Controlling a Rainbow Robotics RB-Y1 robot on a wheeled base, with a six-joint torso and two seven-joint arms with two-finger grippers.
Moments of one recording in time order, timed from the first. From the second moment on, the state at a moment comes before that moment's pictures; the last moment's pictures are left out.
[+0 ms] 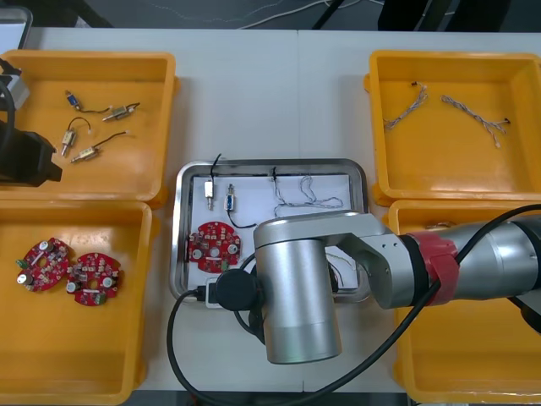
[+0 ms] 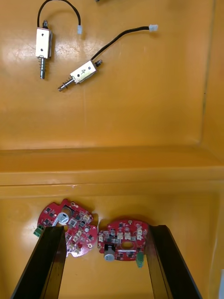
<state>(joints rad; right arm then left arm) -1.03 -0.47 1.35 -1.96 -0.65 1.55 1.46 -0.41 0.77 0.20 -2.06 0.77 1.91 -1.25</state>
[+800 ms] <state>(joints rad) -0.99 -0.43 1.37 -1.91 -0.54 1.55 1.45 -0.37 0.77 0.21 -2.06 0.75 1.91 -1.24</state>
